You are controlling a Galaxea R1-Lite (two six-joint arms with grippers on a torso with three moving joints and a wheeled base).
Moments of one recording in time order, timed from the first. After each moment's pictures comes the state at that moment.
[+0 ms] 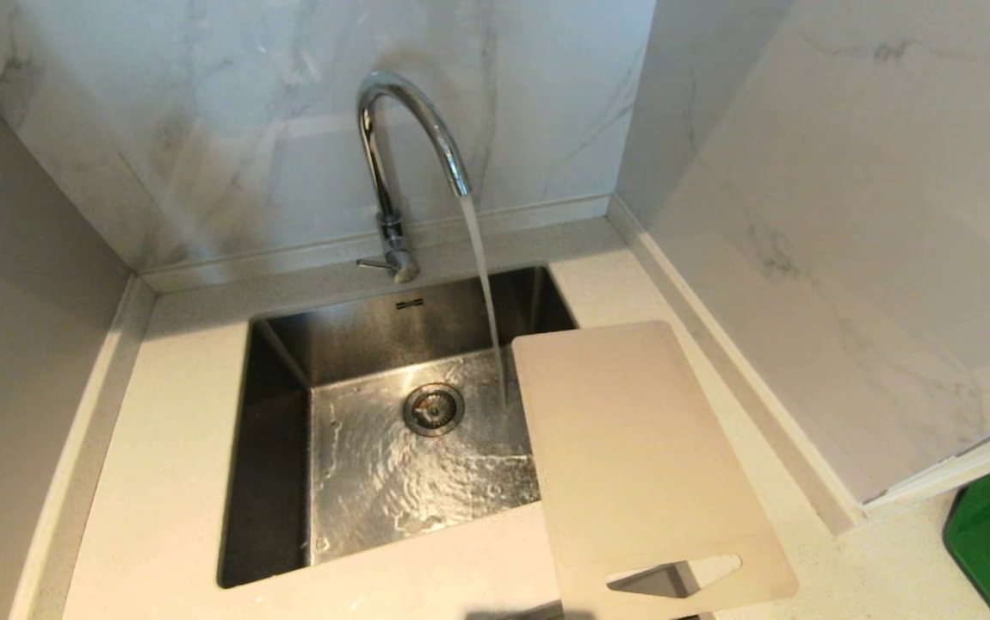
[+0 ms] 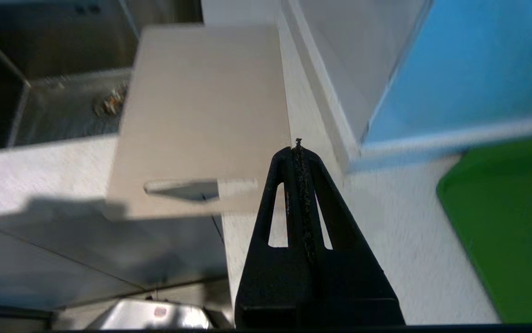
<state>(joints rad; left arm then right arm) -0.01 0.00 0.00 0.00 0.00 0.00 0.00 0.10 -0.24 0.12 0.07 -0.03</state>
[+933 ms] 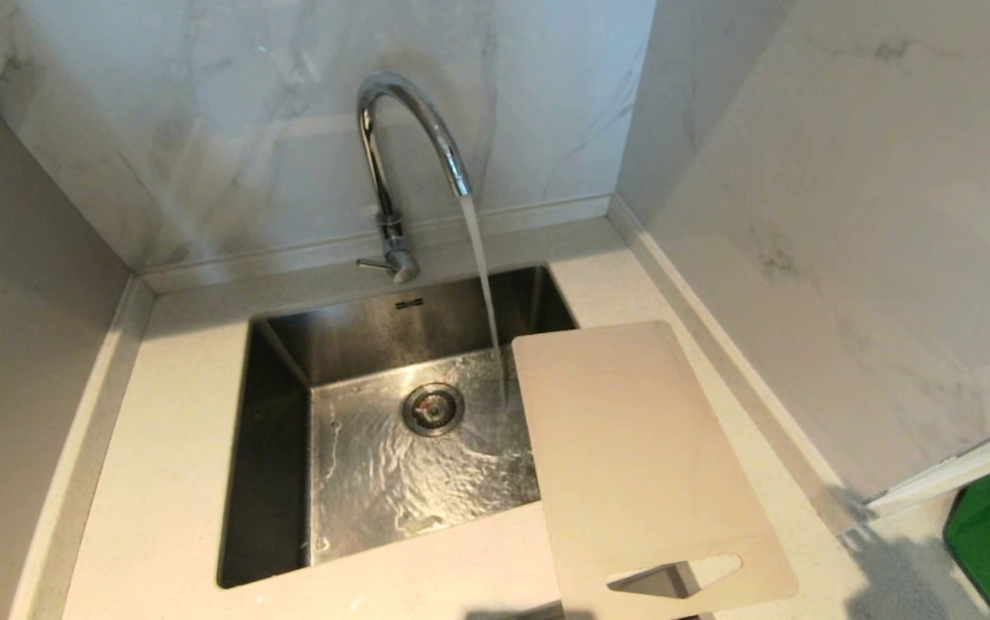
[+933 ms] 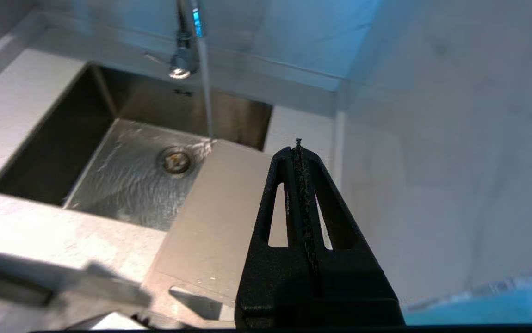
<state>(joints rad) 0.00 0.00 0.00 0.00 0.00 0.00 0.01 0.79 -1.33 0.47 0.37 -0.26</state>
